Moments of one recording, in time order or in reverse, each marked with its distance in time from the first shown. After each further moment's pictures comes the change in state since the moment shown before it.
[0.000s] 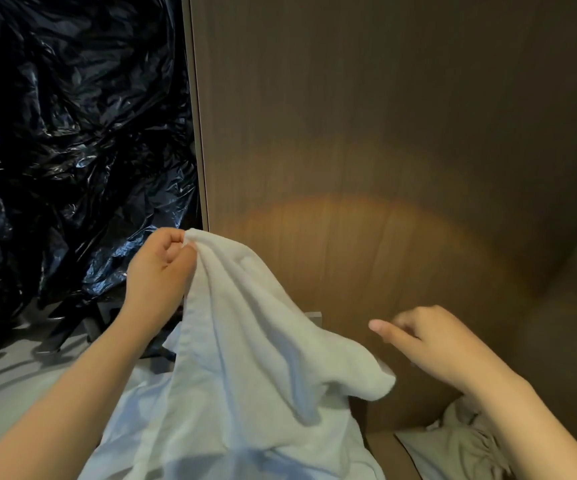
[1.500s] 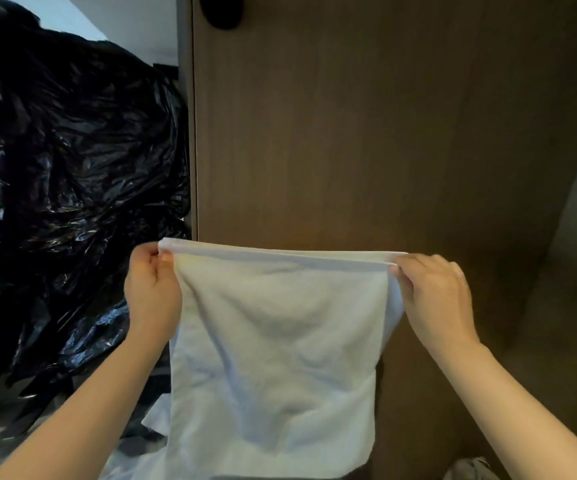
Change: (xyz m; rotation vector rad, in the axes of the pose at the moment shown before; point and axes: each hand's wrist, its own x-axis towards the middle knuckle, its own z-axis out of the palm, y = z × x) left_hand 0.056 0.031 0.008 -0.171 0.294 0.104; right_hand 0.044 -0.027 -0.084 -0.274 0.917 -0.119
